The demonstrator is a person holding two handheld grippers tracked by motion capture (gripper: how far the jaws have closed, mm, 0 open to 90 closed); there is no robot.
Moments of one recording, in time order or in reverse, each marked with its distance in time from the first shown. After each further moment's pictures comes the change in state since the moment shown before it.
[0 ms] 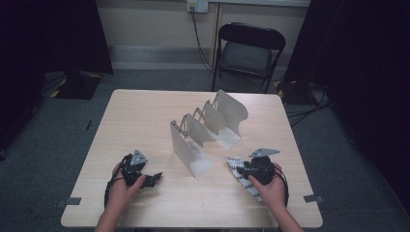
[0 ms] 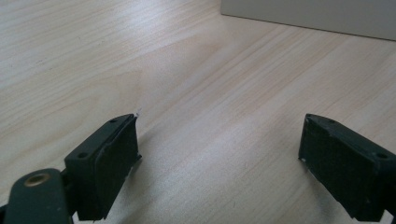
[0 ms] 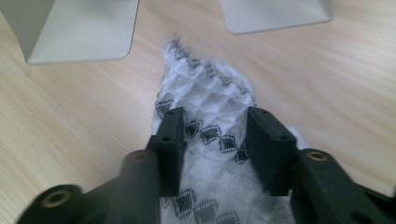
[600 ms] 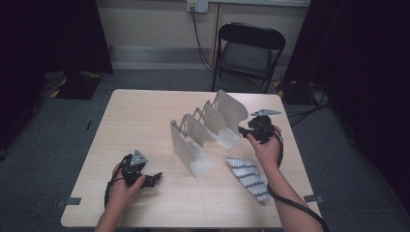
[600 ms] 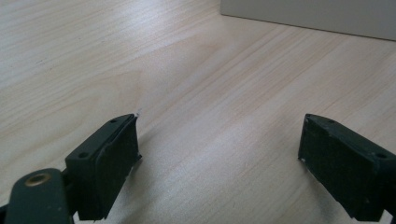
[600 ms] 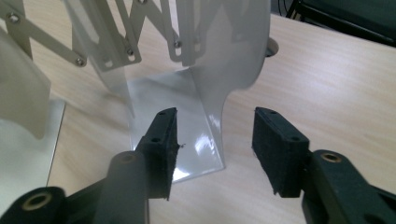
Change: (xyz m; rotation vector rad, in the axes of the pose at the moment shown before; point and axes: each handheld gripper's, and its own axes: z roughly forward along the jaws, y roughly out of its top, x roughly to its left) left arm 0.000 0.000 0.000 0.000 0.001 0.001; right arm -0.051 0.106 0.016 -0.123 -0.150 0.042
